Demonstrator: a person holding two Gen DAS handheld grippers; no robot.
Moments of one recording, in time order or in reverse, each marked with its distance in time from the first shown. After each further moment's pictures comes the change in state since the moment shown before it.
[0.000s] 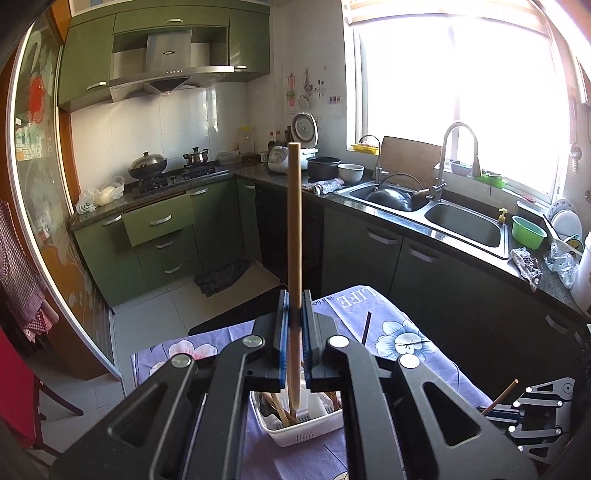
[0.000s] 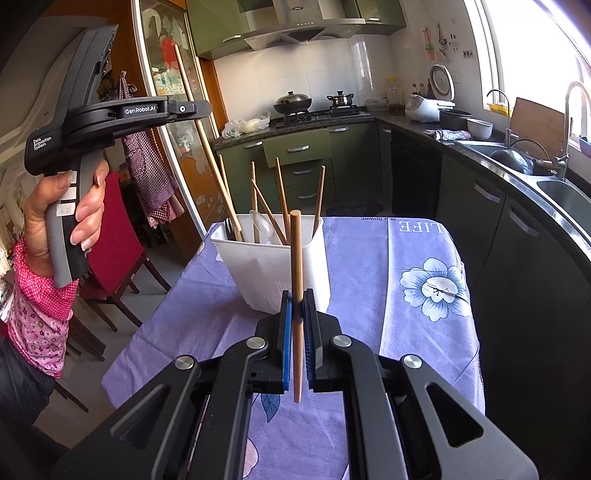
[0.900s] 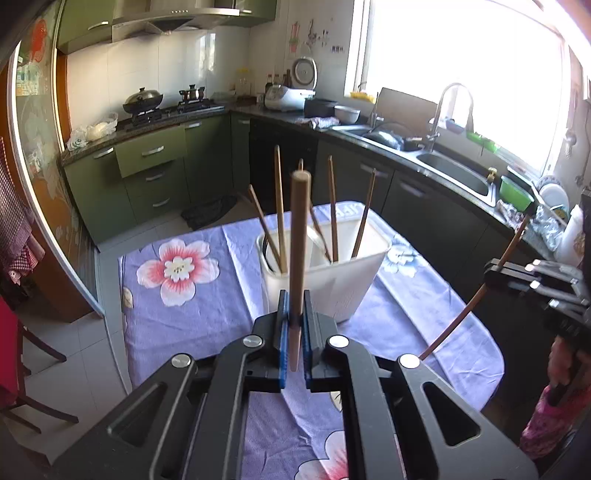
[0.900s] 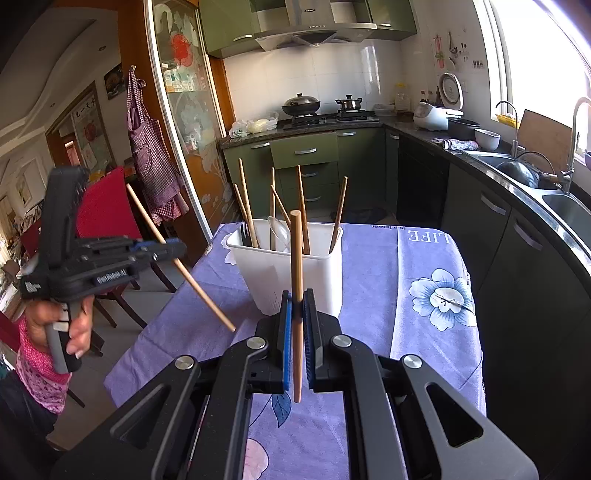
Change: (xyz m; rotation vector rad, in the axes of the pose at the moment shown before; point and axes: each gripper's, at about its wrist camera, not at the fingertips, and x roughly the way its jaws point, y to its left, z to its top) left arm -0.033 0.035 -0.108 -0.071 0.171 -0.090; right arm 0.000 0.020 0.007 -0.044 -0.006 0.006
